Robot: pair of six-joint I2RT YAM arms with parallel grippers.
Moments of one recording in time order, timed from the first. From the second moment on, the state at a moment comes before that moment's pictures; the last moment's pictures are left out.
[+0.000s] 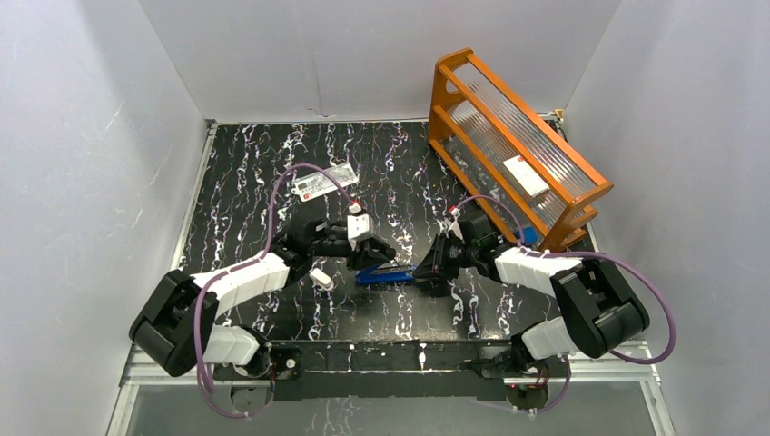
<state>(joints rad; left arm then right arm) -0.62 1.32 0.59 0.37 0.87 0.29 0.52 1.39 0.49 0.06 -0.55 0.81</state>
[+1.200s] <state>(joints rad) -0.57 1.08 0.23 1.00 0.69 -0.05 0.50 1.22 0.69 -0.25 -0.49 0.61</state>
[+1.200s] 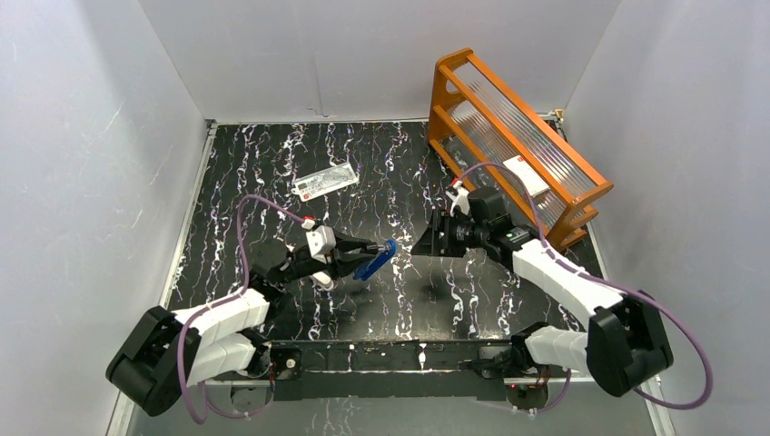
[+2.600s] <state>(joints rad) -0.44 1.24 0.34 1.20 0.90 -0.34 0.52 1.32 0.68 -0.01 -0.74 0.75</state>
